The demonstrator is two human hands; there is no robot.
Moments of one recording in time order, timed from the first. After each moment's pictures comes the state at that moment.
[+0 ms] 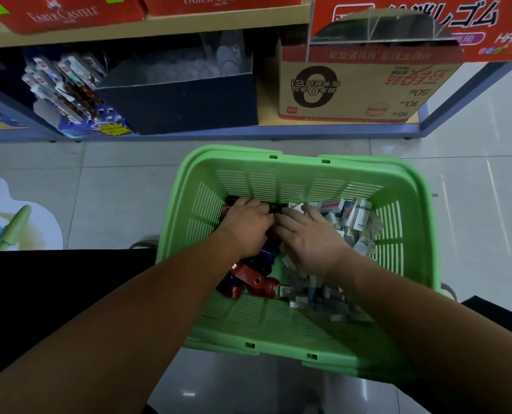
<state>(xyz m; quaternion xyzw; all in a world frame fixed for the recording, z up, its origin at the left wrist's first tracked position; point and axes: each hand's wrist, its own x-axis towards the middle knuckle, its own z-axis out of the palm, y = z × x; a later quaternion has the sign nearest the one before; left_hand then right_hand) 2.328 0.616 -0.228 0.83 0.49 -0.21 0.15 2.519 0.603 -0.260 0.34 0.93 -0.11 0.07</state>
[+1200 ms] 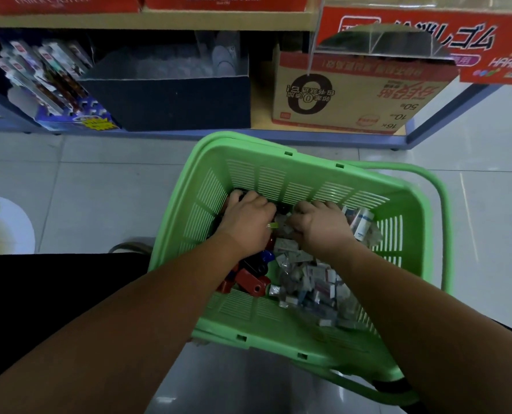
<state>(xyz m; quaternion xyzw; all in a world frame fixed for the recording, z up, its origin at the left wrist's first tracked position) 2.337 0.623 -0.239 0.81 0.56 -0.04 0.17 2.523 0.637 -0.216 0.48 0.84 -0.15 0.20</state>
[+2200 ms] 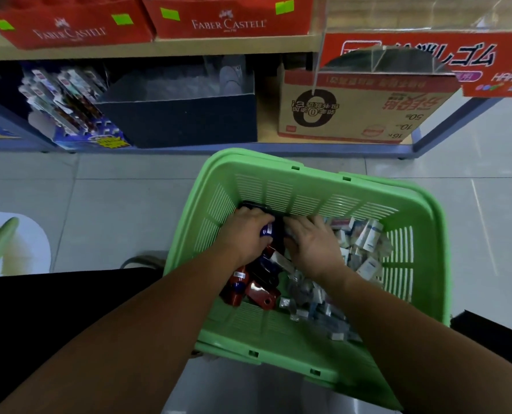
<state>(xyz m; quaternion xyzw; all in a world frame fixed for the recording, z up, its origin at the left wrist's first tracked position) 2.317 0.627 -0.245 0.73 0.62 -0.03 0.30 2.509 0.611 -0.266 0.56 0.79 -0.23 -0.02</state>
